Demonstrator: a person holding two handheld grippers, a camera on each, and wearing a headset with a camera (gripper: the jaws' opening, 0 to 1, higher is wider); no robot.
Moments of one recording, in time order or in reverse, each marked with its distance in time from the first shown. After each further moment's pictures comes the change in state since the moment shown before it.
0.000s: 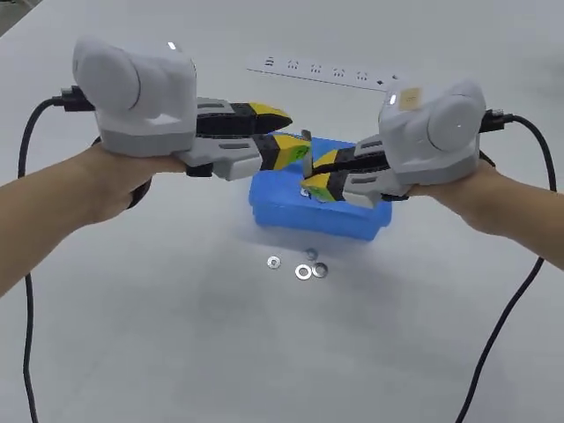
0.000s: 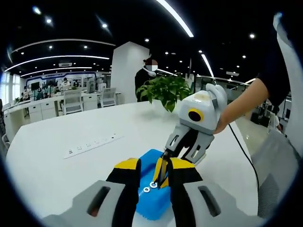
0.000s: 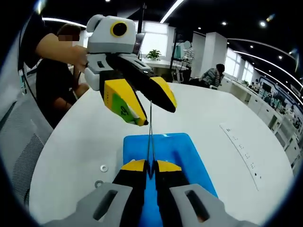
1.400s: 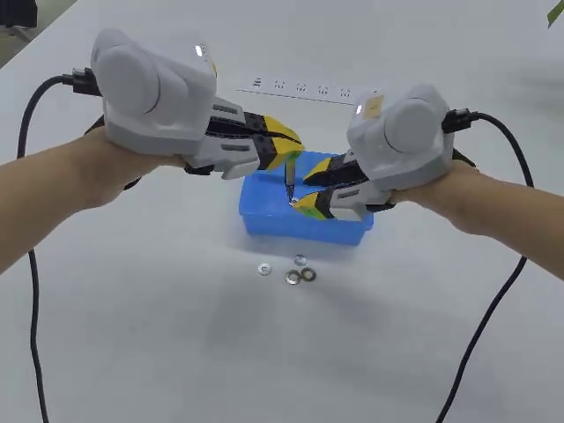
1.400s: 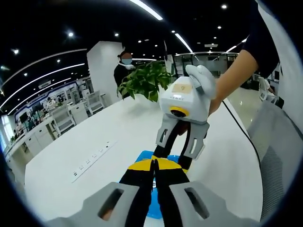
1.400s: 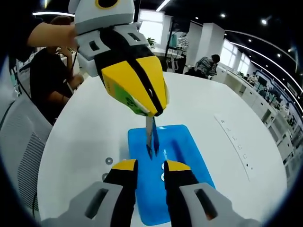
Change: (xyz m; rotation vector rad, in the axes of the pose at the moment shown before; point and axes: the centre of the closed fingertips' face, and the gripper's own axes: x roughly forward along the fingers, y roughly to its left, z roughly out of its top) left arm 0.002 -0.033 0.021 0.283 0.132 -0.078; right arm -0.022 0.006 -0.006 0.008 0.137 -0.074
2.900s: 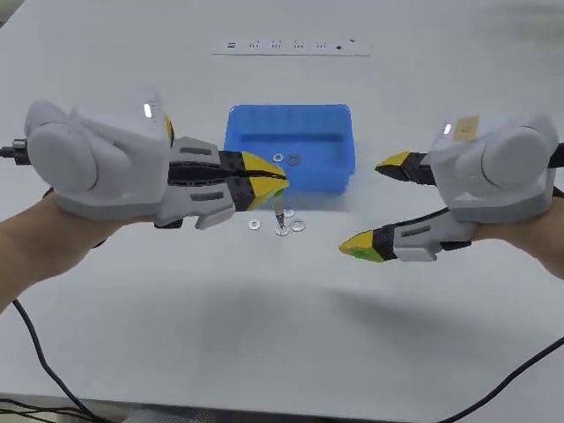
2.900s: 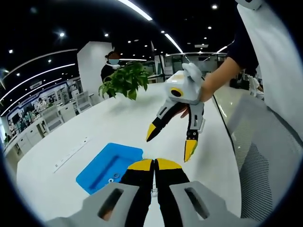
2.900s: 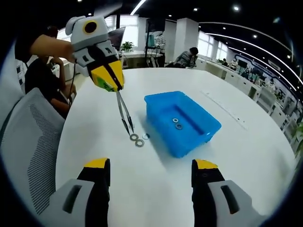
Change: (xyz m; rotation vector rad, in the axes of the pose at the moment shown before) left arm -0.010 -0.095 -0.028 -0.004 -0.006 -0.103; right arm -0.063 0.065 -0.080 0.196 -0.026 -0.108
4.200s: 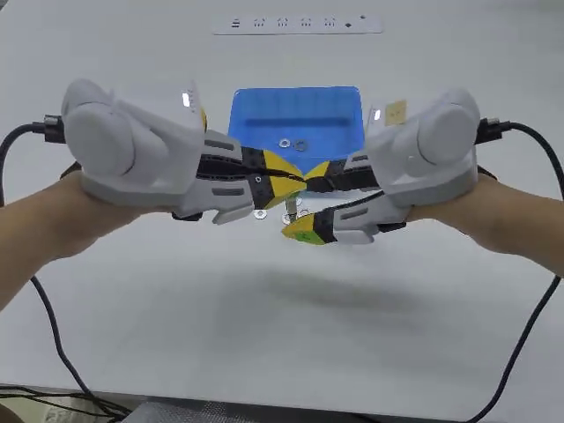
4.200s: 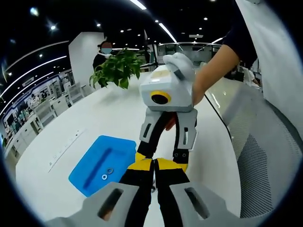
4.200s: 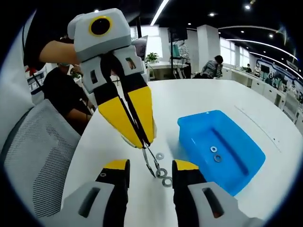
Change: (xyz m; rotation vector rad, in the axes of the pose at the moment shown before) left arm 0.009 0.000 -0.008 0.025 0.116 -0.065; right arm 0.059 0.044 0.058 -0.040 -0.117 0.274
